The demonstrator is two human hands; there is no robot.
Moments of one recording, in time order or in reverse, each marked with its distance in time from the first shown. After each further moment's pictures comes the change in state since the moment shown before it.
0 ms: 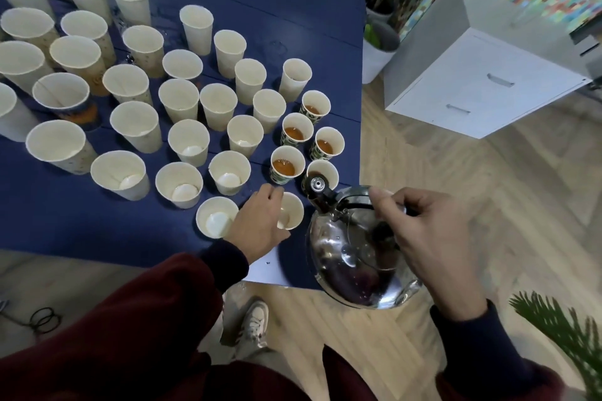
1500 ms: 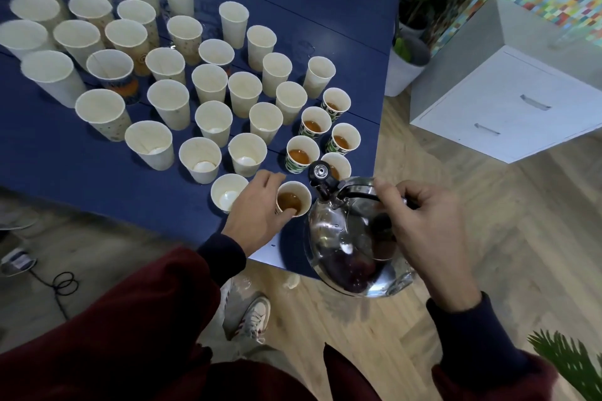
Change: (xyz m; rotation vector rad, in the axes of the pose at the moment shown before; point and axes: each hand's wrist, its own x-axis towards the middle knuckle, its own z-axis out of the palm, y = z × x) left_hand -0.034 0.003 0.003 -0.079 0.285 -0.068; right_hand -0.010 0.013 0.000 0.083 -0.061 -0.128
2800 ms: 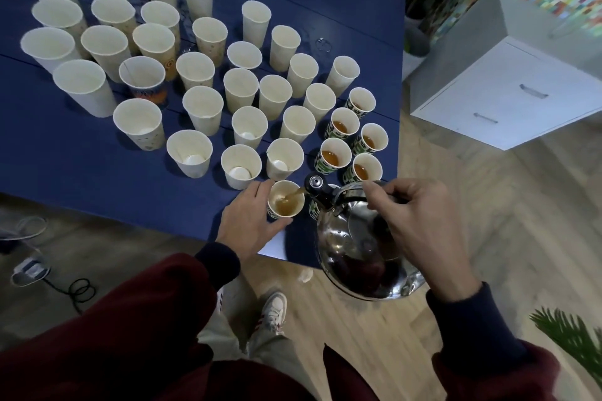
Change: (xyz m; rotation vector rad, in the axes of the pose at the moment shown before) left_hand -0.021 -0.080 -0.040 -0.024 0.004 -0.074; right_hand -0.009 -0.054 0.067 -0.226 -0.033 -0.019
